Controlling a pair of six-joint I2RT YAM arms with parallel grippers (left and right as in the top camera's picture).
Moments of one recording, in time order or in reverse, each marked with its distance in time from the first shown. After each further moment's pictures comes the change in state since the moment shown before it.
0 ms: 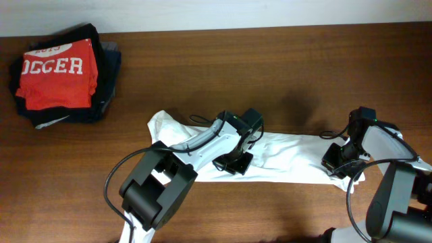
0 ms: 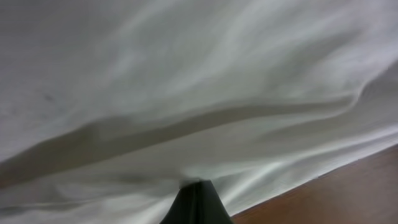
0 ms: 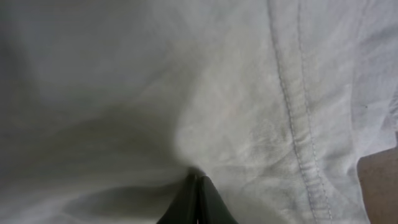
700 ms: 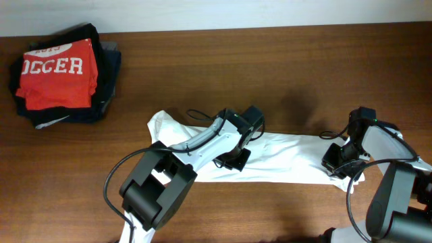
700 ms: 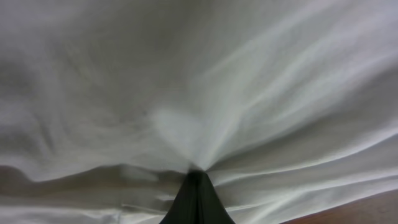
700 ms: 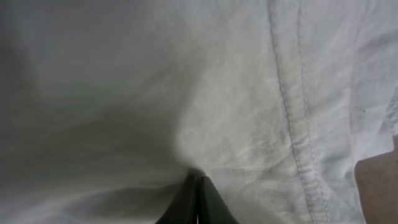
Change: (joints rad) left arm 0.000 0.000 0.025 -0.020 -0.134 -0.023; right arm 0.000 0.000 0.000 0.001 0.000 -0.010
